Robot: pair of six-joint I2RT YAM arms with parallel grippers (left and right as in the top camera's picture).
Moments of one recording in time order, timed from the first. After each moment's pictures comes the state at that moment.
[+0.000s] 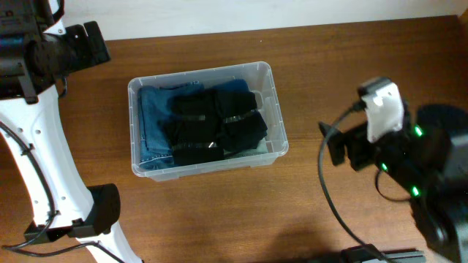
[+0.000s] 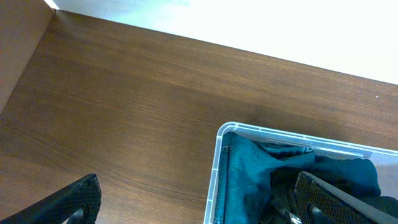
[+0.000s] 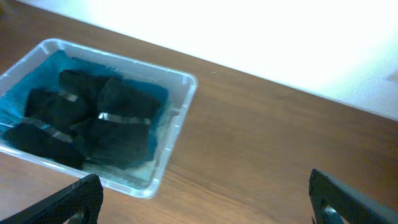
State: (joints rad) left arm 0.03 2.04 2.88 -1.69 -0.13 -0.18; right arm 0.11 0.90 1.39 -1.01 -0.15 -0.21
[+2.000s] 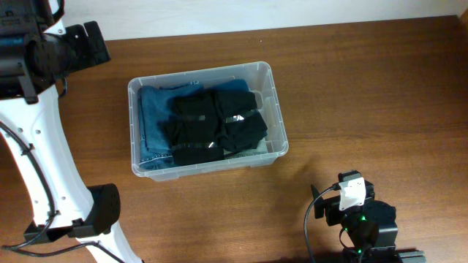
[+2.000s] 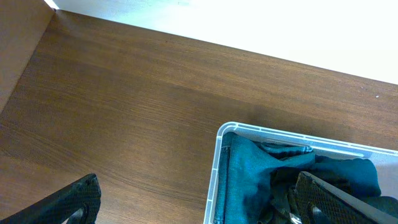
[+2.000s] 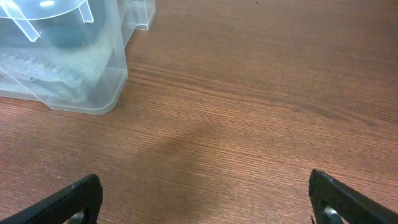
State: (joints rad) left arm 0.03 2.04 2.88 -1.69 -0.13 -0.18; right arm -0.01 0.02 0.17 -0.66 -0.14 -0.15
